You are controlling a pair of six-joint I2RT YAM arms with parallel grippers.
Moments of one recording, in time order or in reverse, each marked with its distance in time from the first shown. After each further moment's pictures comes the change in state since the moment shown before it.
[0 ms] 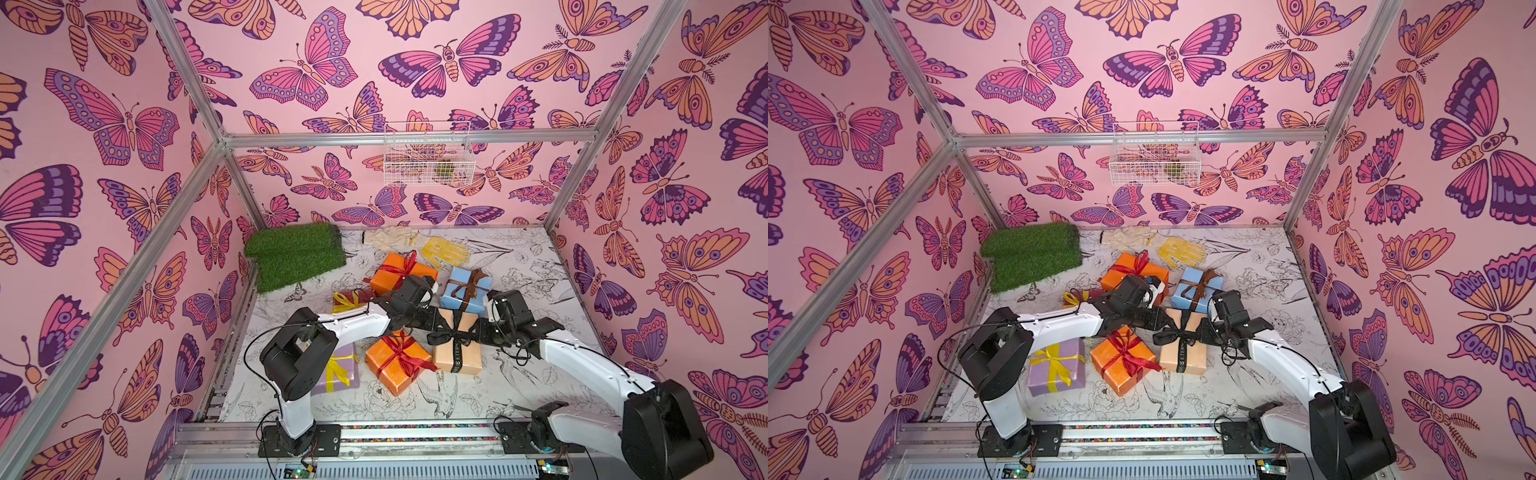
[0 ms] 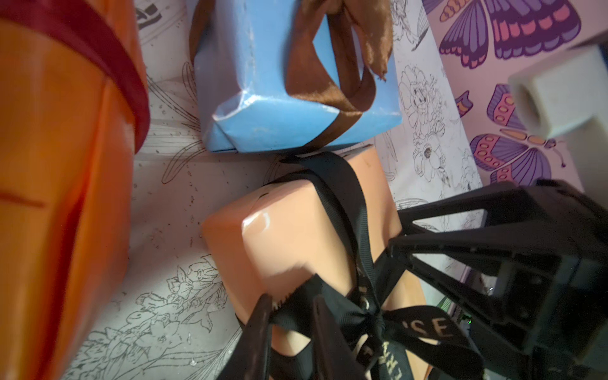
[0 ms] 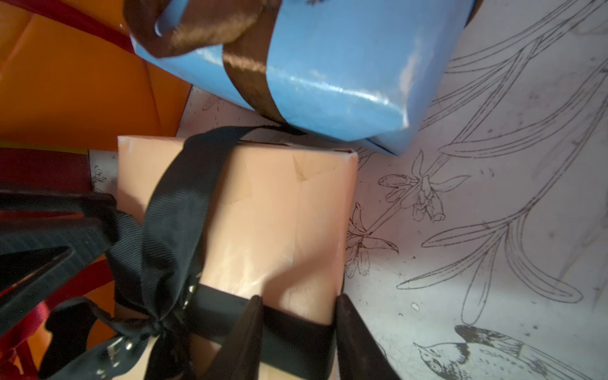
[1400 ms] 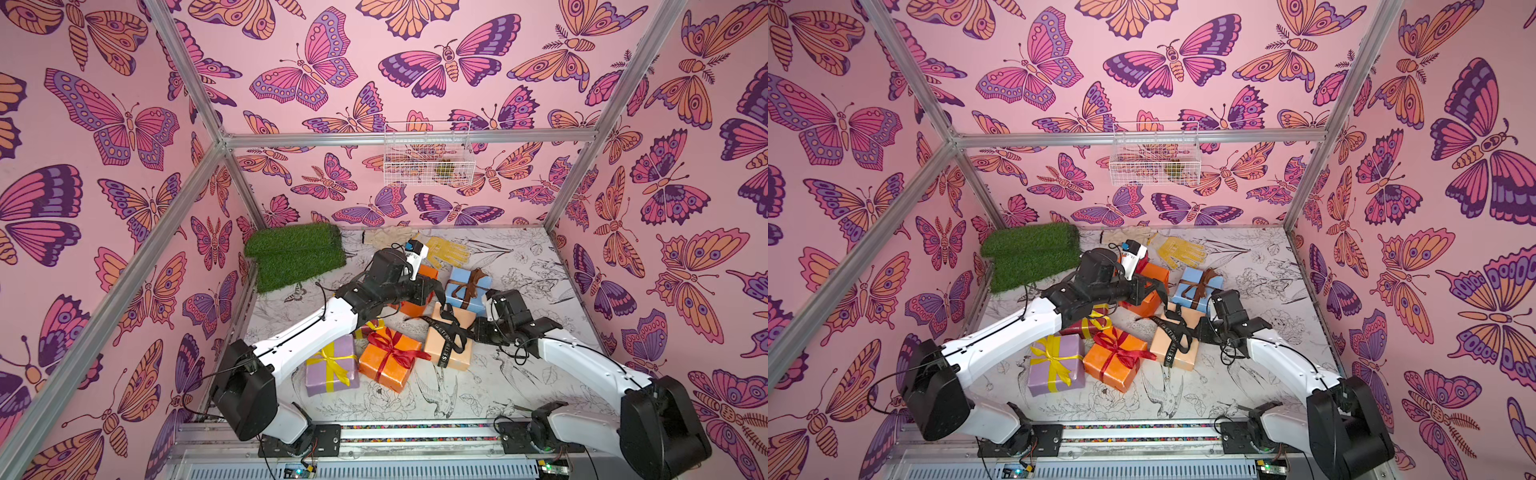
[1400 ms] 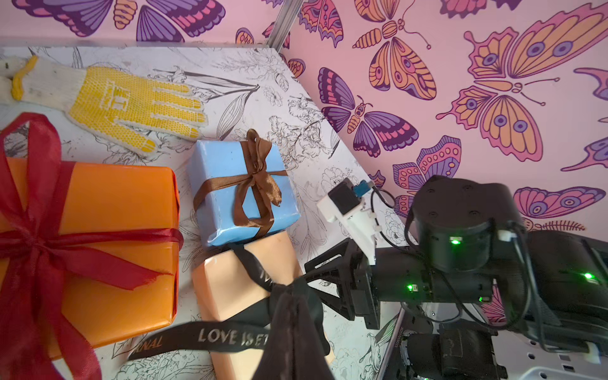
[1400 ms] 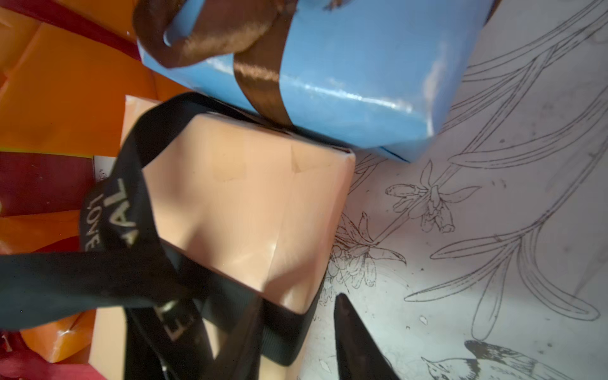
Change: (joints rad) left arm 0.066 -0.322 0.088 -0.088 -0.012 0.106; right arm 0.000 0.018 -0.004 0.037 -0.006 0.000
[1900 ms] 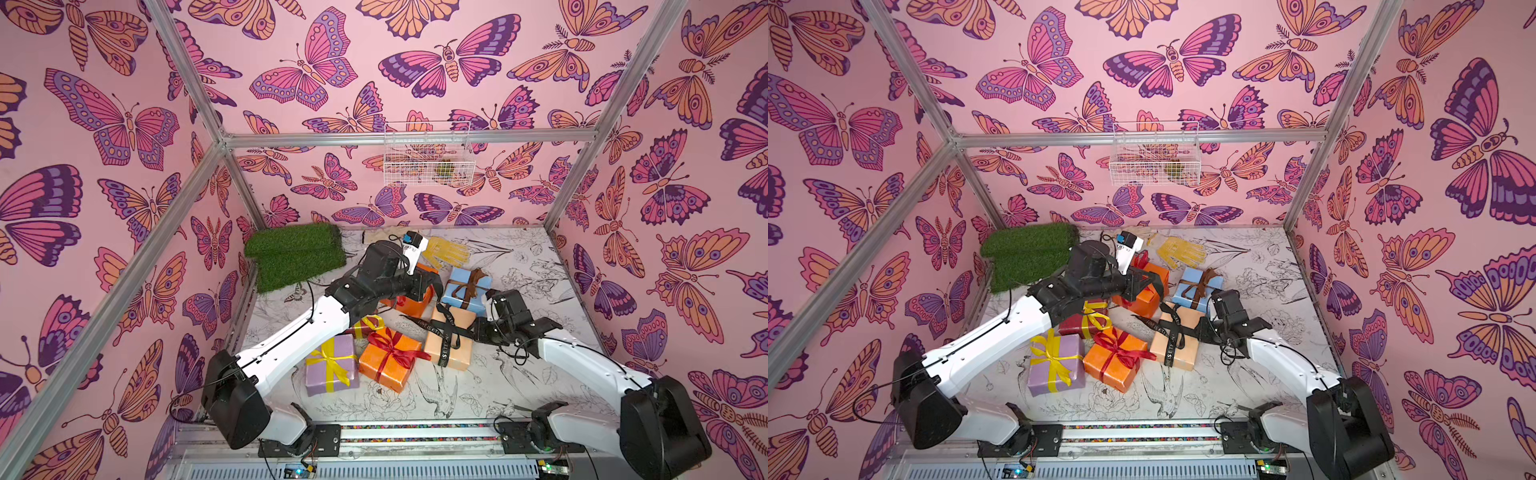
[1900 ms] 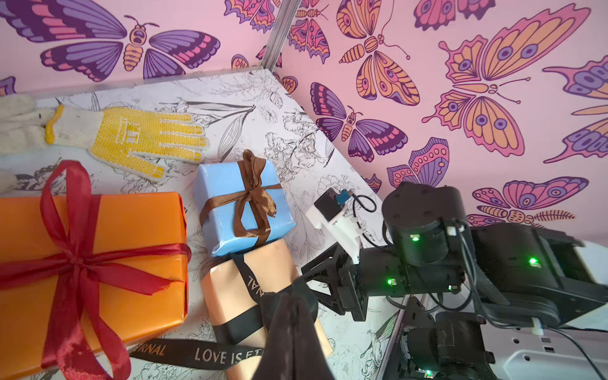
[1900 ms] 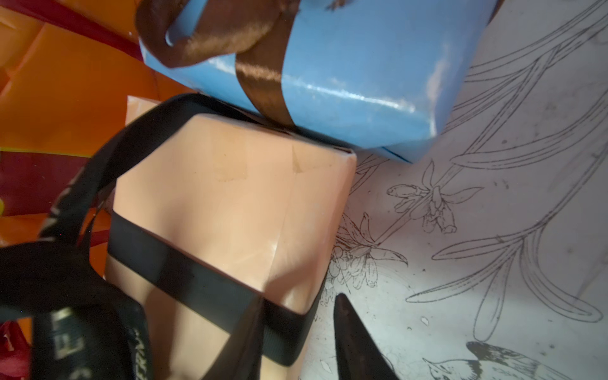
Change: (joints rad) left arm 0.001 -0.043 0.098 -0.109 -0.017 0.072; right arm 0.000 0.000 0.000 0.001 -0.003 0.000
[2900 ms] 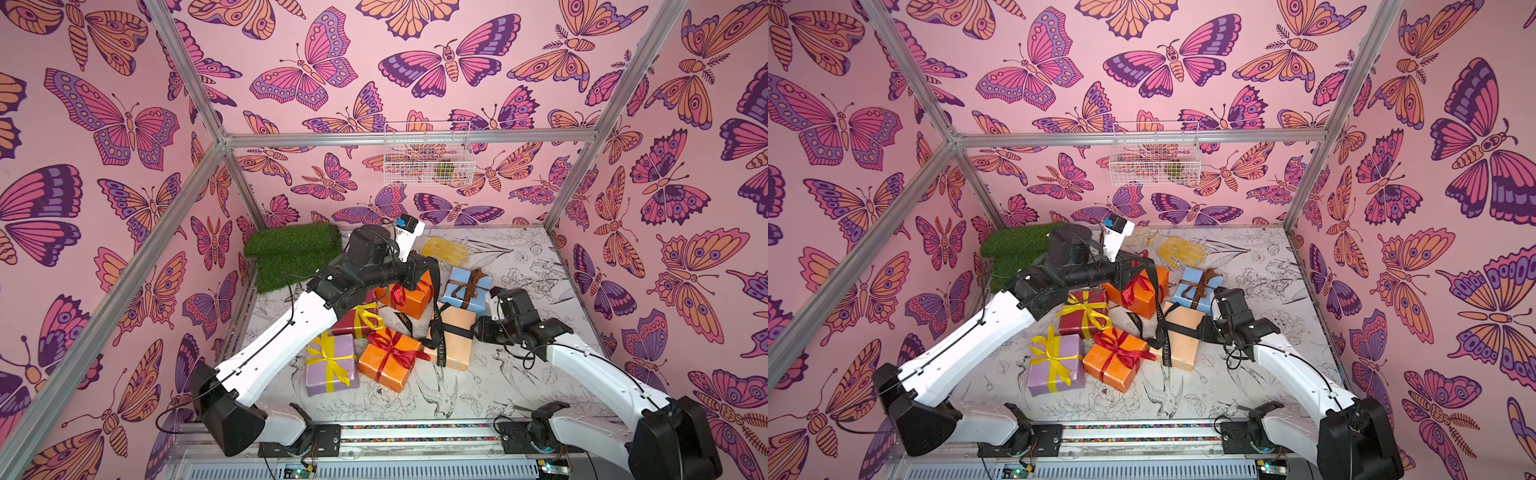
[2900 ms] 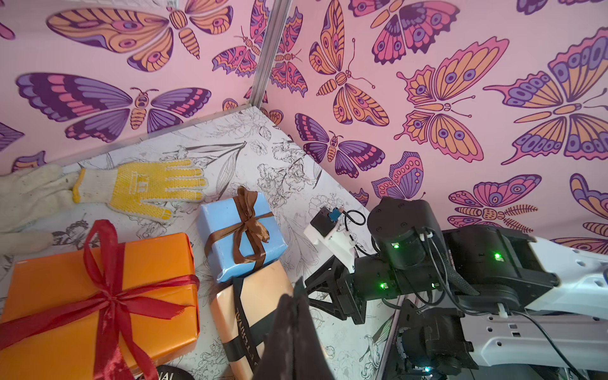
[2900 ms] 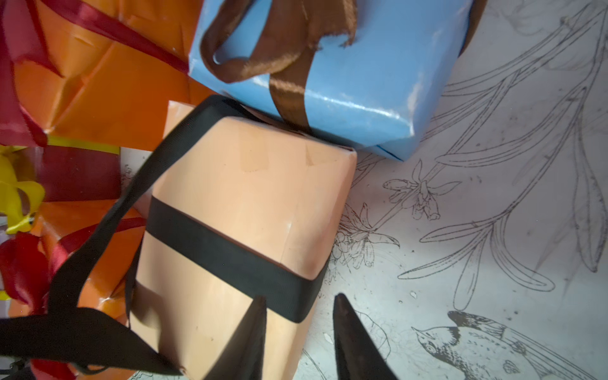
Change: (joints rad) left arm 0.032 -0.072 0.134 -0.122 0.034 0.089; right arm 0.000 -0.101 0.039 -0.096 -0.006 -0.021
